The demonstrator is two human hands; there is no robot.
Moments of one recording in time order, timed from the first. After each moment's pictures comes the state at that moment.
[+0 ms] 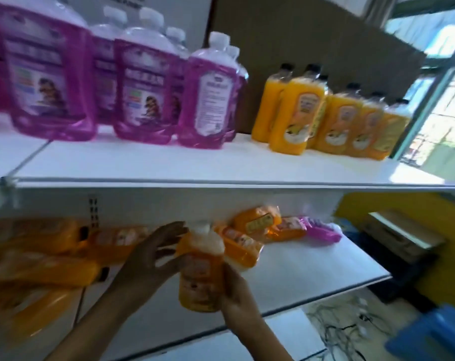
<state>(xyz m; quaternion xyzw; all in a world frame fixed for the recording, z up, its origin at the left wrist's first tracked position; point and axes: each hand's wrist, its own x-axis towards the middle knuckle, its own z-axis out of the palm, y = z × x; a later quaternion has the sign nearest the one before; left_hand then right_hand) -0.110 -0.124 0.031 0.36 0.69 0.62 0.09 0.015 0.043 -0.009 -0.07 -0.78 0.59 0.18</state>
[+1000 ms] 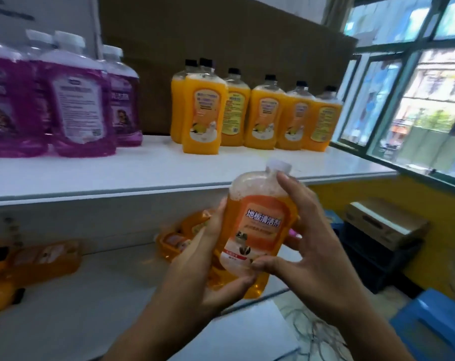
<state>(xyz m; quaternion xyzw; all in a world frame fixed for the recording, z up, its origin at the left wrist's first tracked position) 0.063 0.042 0.127 0.51 0.64 0.57 0.02 0.178 0.198 0.176 0.04 -0.86 0.37 0.34</state>
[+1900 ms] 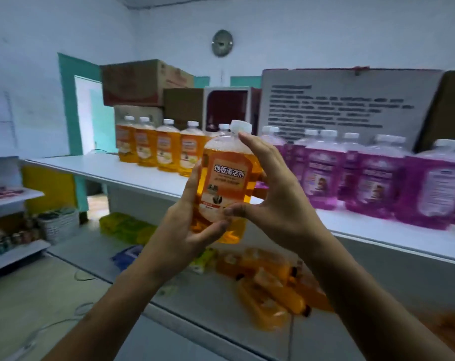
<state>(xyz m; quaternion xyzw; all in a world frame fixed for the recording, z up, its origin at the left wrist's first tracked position) -0.002 -0.431 0.207 0.25 0.78 0.50 -0.28 -0.028 -0.243 0.263 0.44 -0.75 0.39 0.29</state>
